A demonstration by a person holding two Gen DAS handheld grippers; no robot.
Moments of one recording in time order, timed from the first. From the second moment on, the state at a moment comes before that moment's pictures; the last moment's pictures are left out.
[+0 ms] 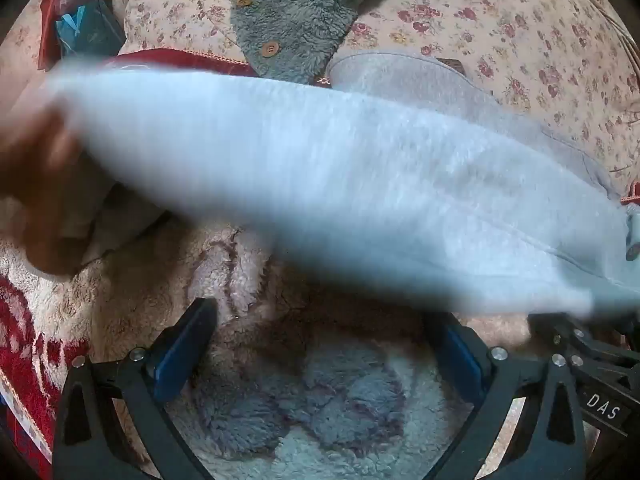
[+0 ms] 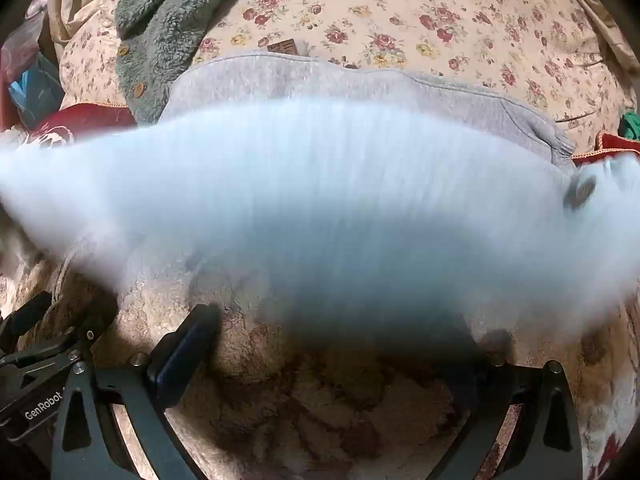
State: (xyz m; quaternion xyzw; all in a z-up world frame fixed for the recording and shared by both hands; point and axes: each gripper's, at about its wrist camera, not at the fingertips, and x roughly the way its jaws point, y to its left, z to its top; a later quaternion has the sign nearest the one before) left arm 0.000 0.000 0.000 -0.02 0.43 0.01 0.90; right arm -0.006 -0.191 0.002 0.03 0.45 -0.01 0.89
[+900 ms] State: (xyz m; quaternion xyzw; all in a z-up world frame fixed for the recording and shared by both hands) left arm 0.000 -0.001 0.000 -0.02 0.43 0.01 0.90; right arm -0.006 -0.190 0.002 0.03 0.45 -0.01 0.89
